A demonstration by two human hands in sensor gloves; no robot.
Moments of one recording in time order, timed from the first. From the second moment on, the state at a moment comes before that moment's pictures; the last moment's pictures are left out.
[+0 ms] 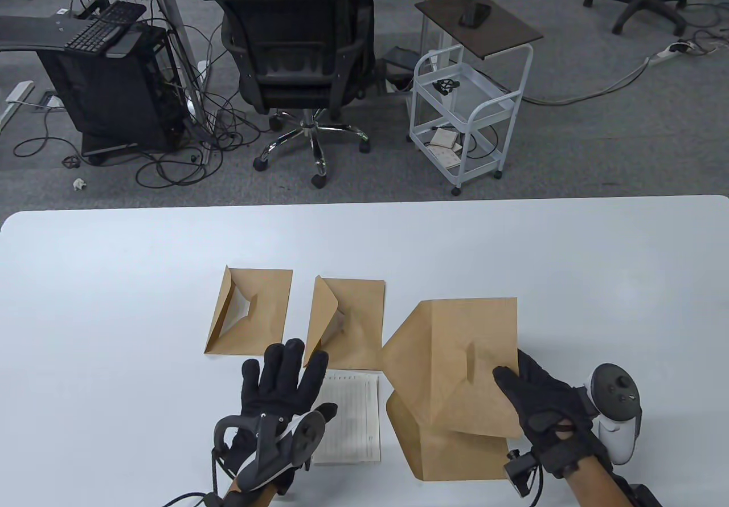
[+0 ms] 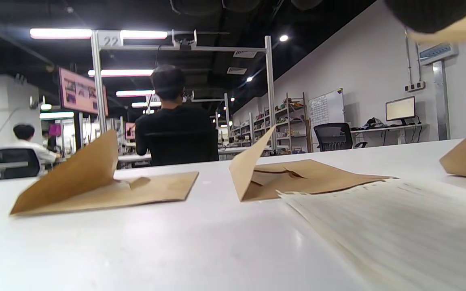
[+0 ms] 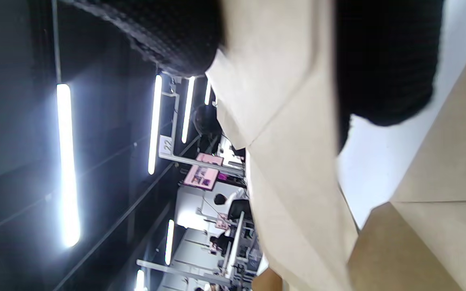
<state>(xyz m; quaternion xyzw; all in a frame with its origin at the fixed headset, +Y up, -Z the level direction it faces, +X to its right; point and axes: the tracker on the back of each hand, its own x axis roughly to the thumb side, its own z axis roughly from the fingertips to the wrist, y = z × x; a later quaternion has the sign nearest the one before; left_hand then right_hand) -0.162 -0.712 -0.256 0.11 -0.10 -0.03 0.99 0.239 -0.698 -0.265 0.03 0.03 0.77 0.64</state>
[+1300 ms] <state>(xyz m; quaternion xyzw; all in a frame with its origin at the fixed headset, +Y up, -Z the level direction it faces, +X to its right) -0.155 -0.716 -0.252 0.08 -0.11 -0.04 0.99 0.201 -0.761 -0.289 -0.02 0.18 0.97 0.14</state>
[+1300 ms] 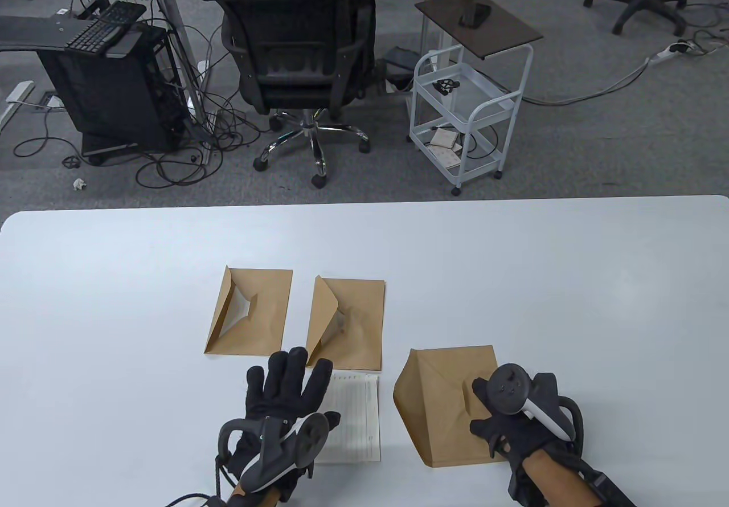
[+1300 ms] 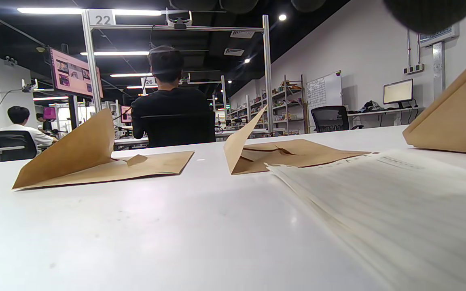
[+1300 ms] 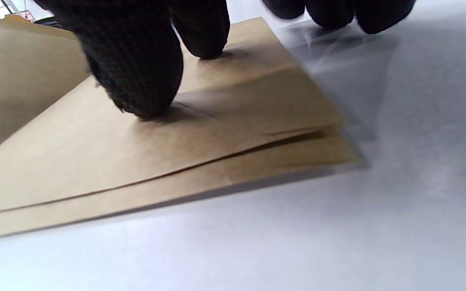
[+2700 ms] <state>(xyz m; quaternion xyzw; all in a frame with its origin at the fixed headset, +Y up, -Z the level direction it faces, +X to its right) -0.166 -0.721 -0.263 0.06 -0.09 -0.04 0.99 0.203 -0.708 -0.269 0.13 -0.05 0.98 0.11</state>
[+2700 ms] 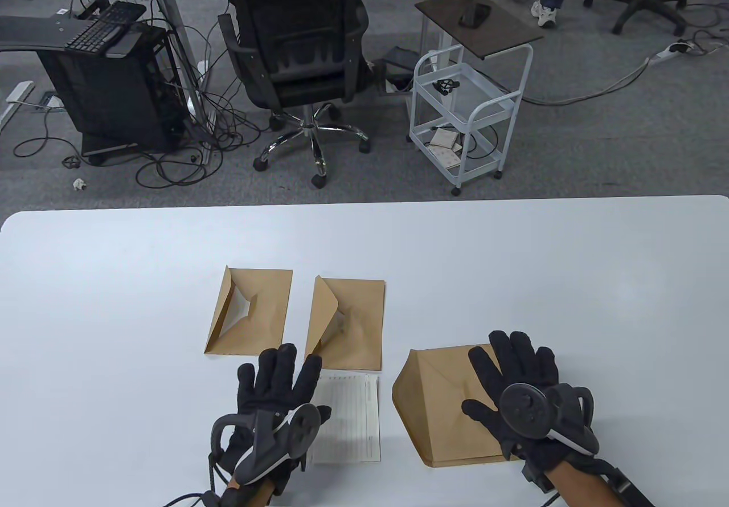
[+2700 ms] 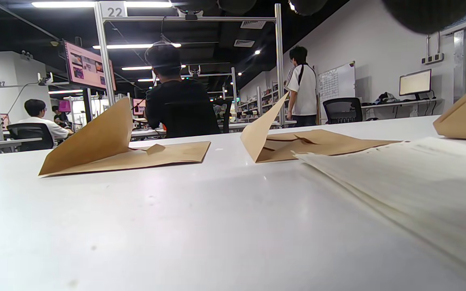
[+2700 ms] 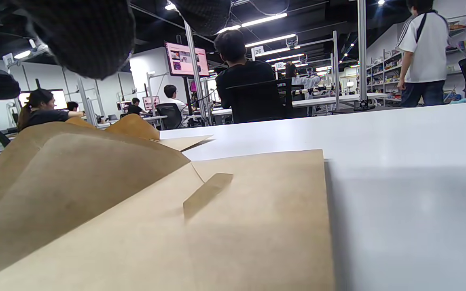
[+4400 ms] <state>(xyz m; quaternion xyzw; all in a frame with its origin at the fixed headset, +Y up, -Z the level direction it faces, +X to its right) -0.136 -0.741 -0.415 -0.15 0.11 -0.09 0.98 0.206 -0.699 -0.262 0.12 -0.06 0.98 0.14</state>
